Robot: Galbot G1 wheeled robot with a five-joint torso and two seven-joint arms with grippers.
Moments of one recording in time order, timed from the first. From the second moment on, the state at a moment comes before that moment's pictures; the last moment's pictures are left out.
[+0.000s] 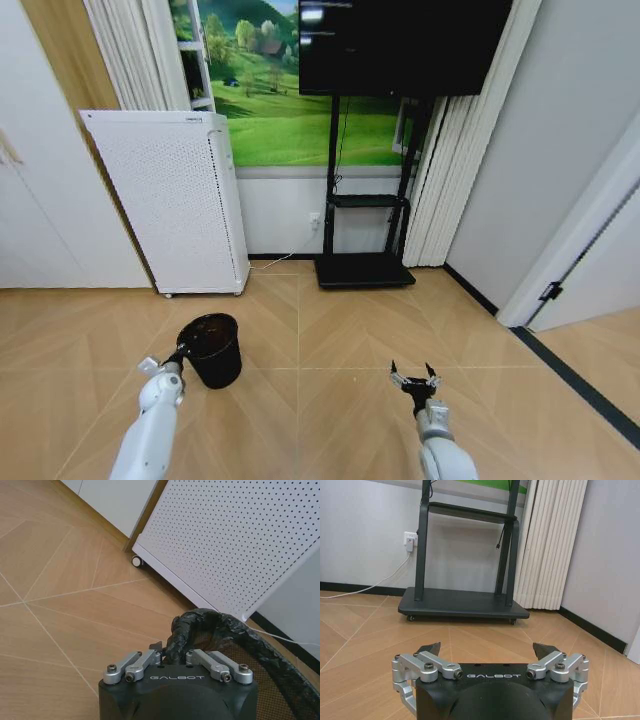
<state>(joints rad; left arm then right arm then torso) 0.93 -1.30 -0.79 -1.14 -0.79 0.19 -0.13 -1.48 1.42 0.62 1.76 0.06 -0.04 0.13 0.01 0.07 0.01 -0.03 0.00</state>
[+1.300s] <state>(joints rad) 1.43 -1.39 -0.66 -1.90 -0.26 0.22 -0.05 -1.44 1.47 0.62 1.76 0.11 -0.03 0.13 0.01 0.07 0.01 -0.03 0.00</state>
